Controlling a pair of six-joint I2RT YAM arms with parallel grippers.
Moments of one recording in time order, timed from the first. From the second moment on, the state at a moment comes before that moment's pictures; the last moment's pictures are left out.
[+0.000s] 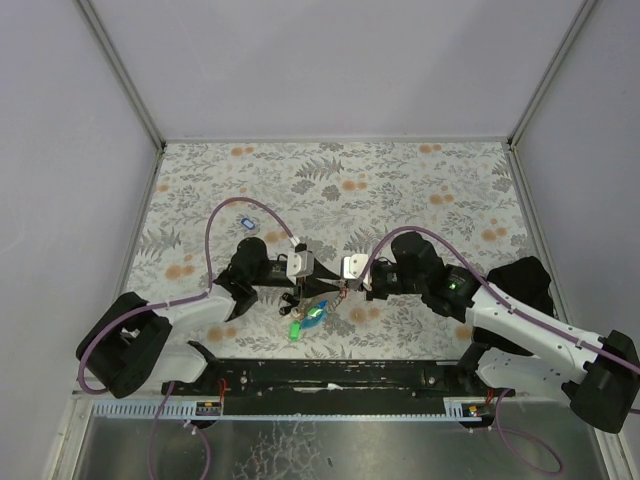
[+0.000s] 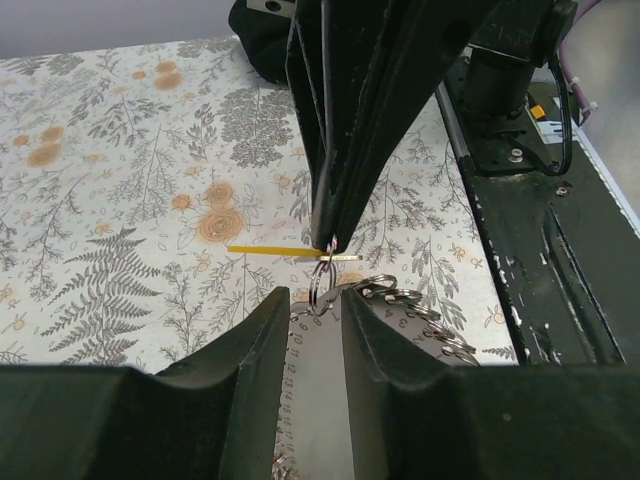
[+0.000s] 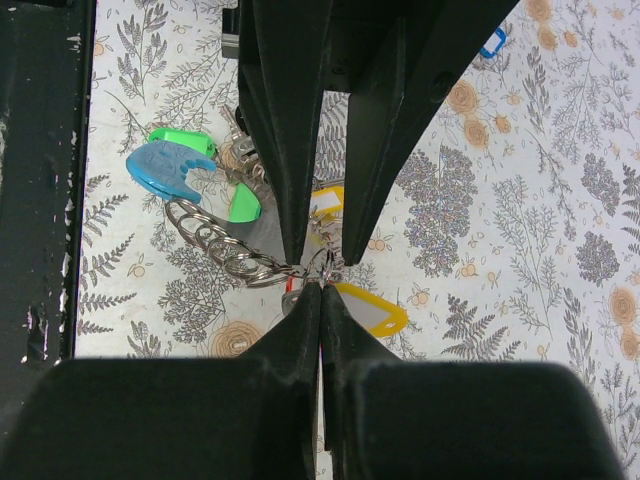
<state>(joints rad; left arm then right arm) -0.63 1.30 0.43 0.81 0.94 0.15 0.85 1.03 0.73 -0.25 -0.43 -0.61</state>
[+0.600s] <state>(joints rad) -0.63 1.36 0.52 0.69 1.03 0.16 0.85 1.03 0.76 -0.27 -0.43 -0.60</state>
